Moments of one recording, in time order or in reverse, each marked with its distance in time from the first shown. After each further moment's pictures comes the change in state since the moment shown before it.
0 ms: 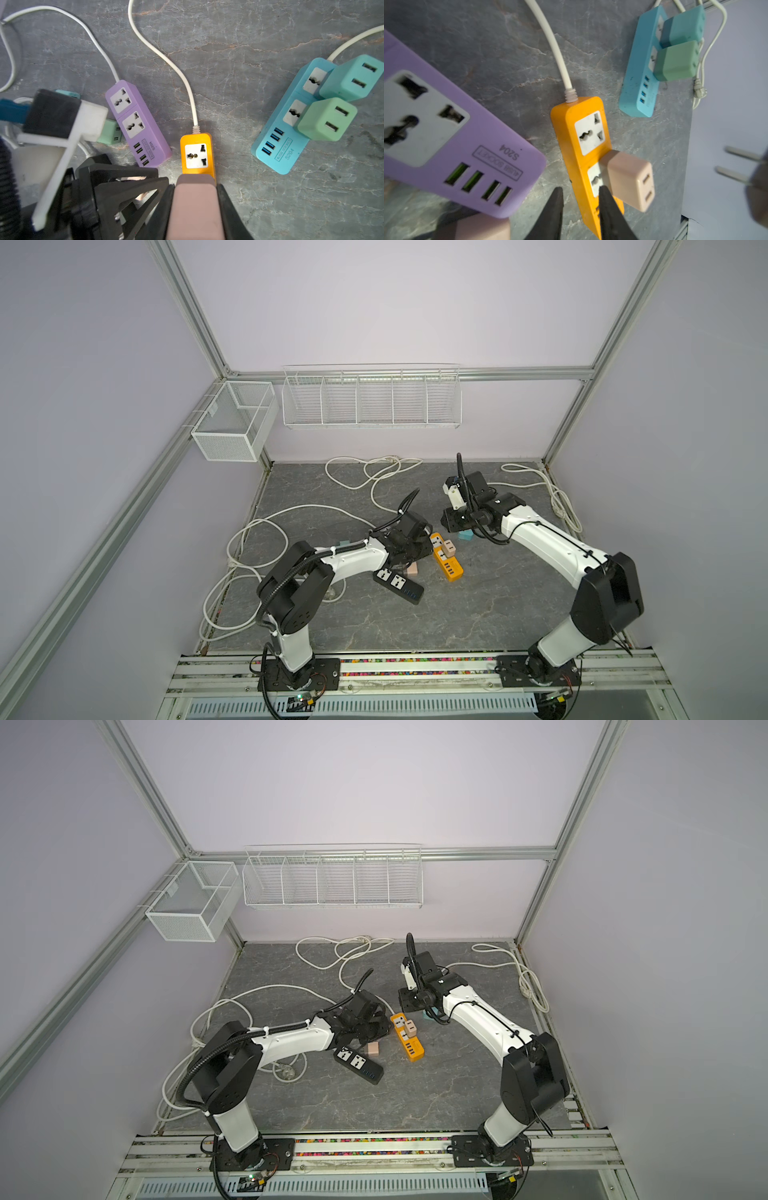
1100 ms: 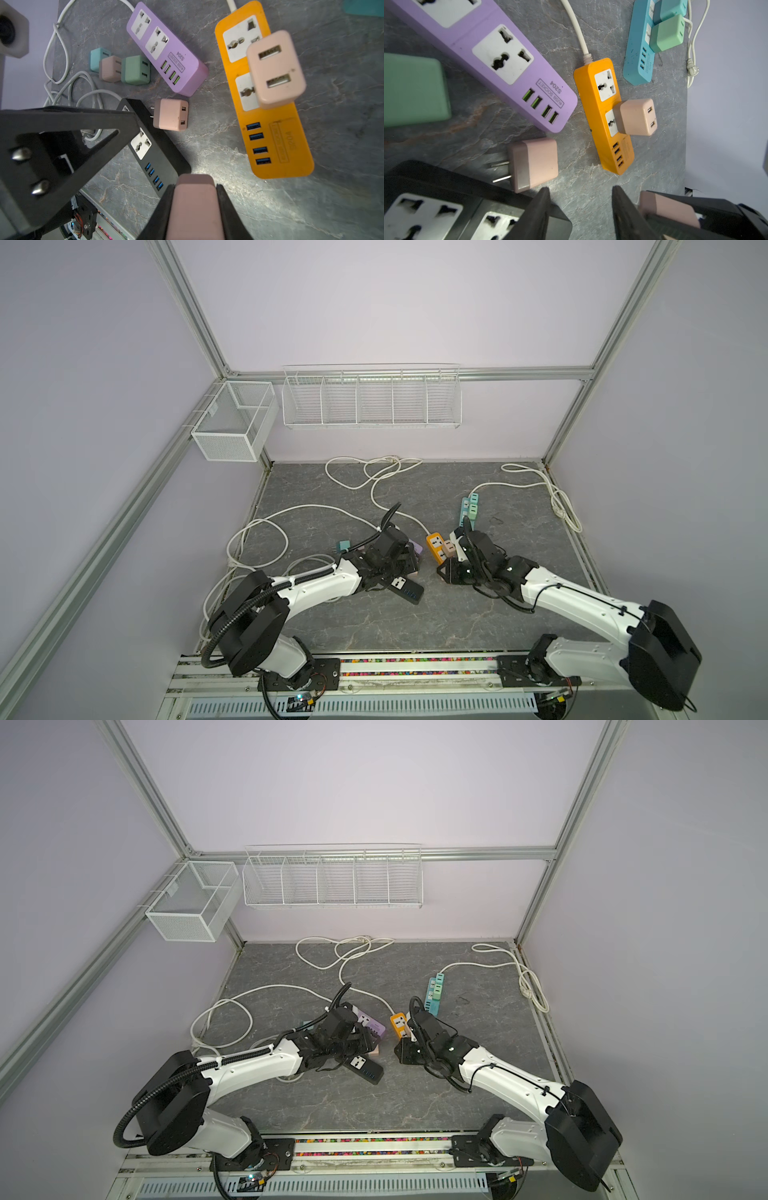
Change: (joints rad) left arm -0.016 -0.286 -0.291 0.022 -0.007 0.035; right arm 0.236 -0.347 -0.607 0.349 -0.027 0.479
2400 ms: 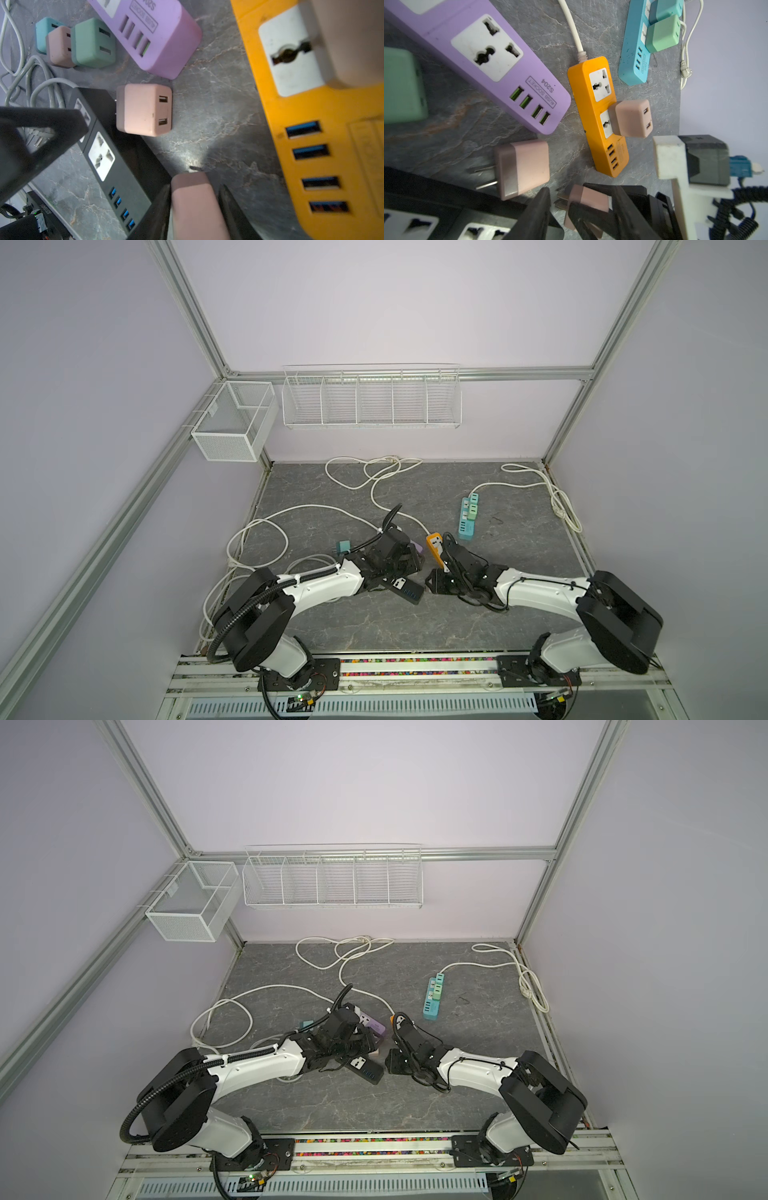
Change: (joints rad) left arm -0.007 0.027 -0.002 0.055 0.016 -0.027; right arm 0.074 0.215 -0.067 0.217 0.043 0.082
